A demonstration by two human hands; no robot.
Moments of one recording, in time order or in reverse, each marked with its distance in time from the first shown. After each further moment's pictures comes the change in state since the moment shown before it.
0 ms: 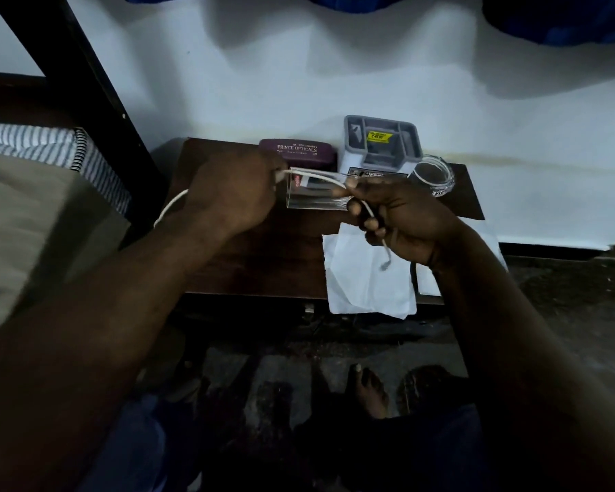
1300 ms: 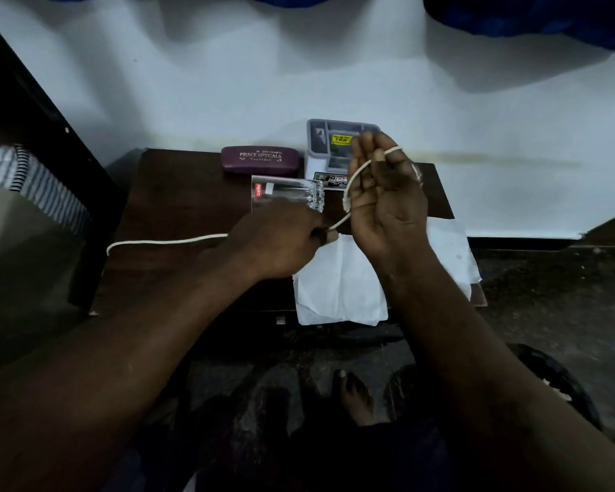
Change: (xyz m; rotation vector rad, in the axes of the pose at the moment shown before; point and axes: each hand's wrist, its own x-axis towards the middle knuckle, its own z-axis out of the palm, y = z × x) left_hand 0.009 0.076 0.048 -0.132 -0.283 0.206; right_hand 0.019 0.010 -0.011 0.858 0.272 -0.602
